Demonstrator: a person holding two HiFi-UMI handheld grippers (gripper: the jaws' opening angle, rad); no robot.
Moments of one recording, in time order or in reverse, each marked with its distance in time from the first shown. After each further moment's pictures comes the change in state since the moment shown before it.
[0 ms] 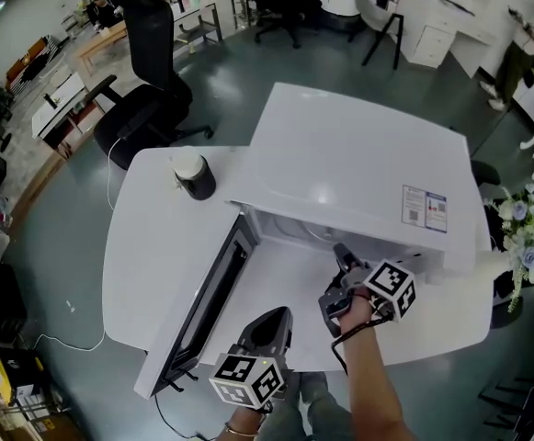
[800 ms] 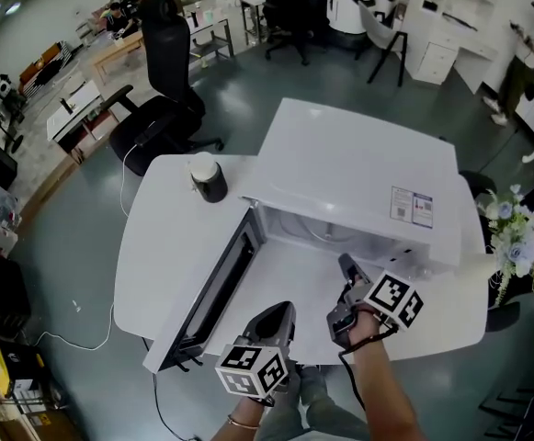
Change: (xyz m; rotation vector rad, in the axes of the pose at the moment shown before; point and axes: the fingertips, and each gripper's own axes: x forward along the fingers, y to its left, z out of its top) left arm -0.017 -0.021 0.012 0.023 -0.032 0.023; right arm -0.057 0.035 -0.007 -0.304 0.024 0.041
